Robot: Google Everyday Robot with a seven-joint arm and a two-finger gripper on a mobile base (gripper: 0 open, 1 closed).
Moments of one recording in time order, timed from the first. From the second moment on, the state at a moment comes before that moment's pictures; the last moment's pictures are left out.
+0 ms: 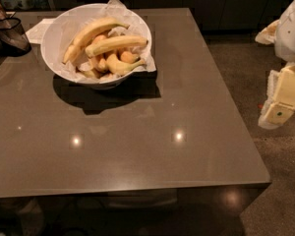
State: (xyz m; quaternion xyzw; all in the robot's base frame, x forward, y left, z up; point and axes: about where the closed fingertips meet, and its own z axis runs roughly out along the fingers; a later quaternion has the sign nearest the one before) arm 0.438 -0.217 0.976 -0.60 0.78 -0.03 0.16
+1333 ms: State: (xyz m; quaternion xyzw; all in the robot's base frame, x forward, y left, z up) arm 0.501 -0.131 1.010 -0.70 0.70 -0.05 0.16
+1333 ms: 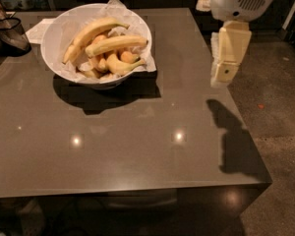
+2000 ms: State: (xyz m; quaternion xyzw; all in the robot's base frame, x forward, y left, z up) arm 0.522 -0.115 1.015 -0.70 0.69 -0.04 0.19
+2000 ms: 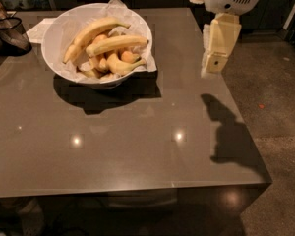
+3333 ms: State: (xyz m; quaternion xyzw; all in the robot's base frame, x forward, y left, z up) arm 0.614 -0.063 1.016 -0.72 0.66 0.00 0.23
